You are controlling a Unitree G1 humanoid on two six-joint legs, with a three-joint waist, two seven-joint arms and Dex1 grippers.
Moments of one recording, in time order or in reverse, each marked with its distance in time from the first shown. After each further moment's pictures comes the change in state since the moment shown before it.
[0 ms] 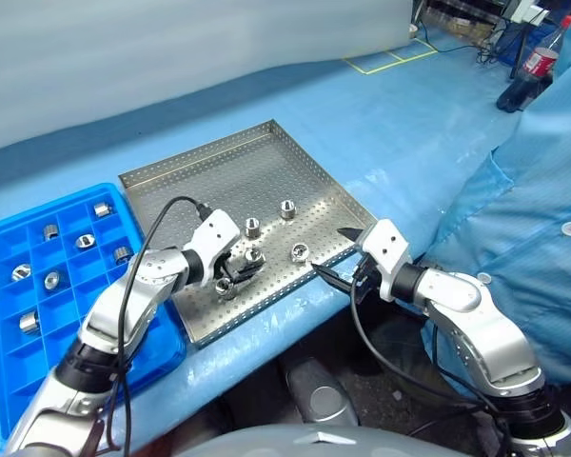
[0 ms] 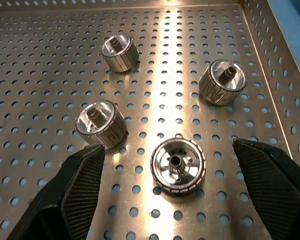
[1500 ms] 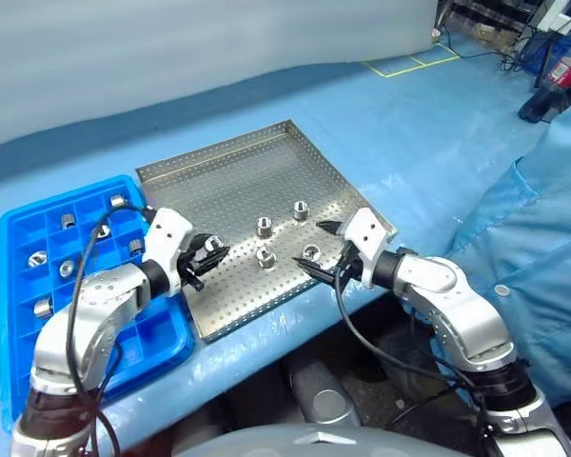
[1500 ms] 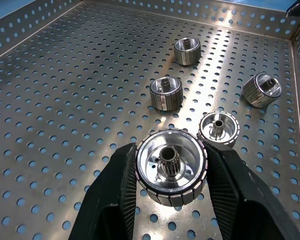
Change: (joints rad) left arm 0.189 -0.072 0.375 -0.216 -0.160 0.107 0.105; right arm -0.156 0.079 0.068 0.131 0.042 -0.011 0.096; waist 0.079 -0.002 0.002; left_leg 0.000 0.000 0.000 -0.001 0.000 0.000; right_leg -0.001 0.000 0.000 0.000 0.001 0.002
